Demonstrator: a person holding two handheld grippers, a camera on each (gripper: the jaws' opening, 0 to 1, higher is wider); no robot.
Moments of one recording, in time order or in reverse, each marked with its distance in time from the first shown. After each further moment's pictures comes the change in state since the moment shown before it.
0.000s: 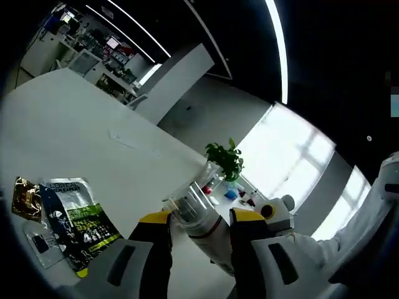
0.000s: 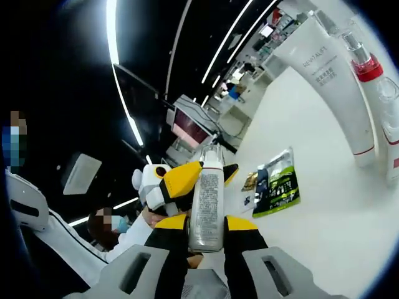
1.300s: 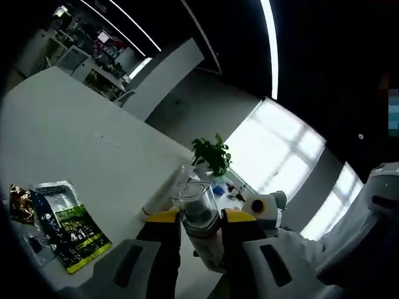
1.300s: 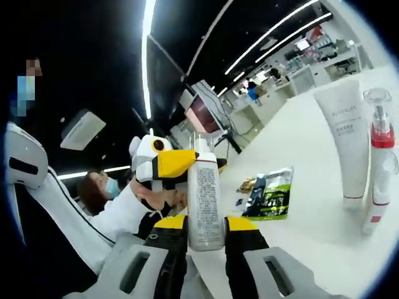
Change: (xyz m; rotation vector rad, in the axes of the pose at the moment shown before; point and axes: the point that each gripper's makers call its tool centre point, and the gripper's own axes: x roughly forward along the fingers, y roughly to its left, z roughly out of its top) left arm -0.005 -0.017 0.013 0.019 0.051 -0.033; right arm -0.020 0.005 0.005 -0.341 0.093 -0.055
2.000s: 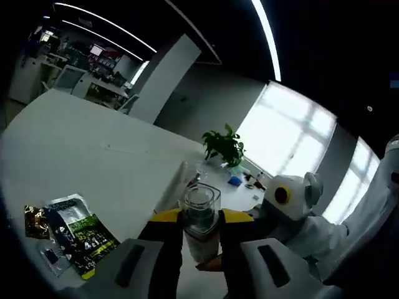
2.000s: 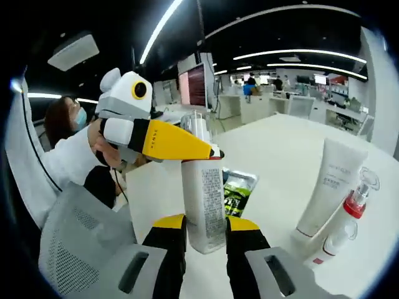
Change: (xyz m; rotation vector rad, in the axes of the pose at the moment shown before) left arm 0.013 -0.004 -0.007 0.182 0.042 0.125; right arm 0.006 -0.035 -0.008 -0.441 0.198 -0.301
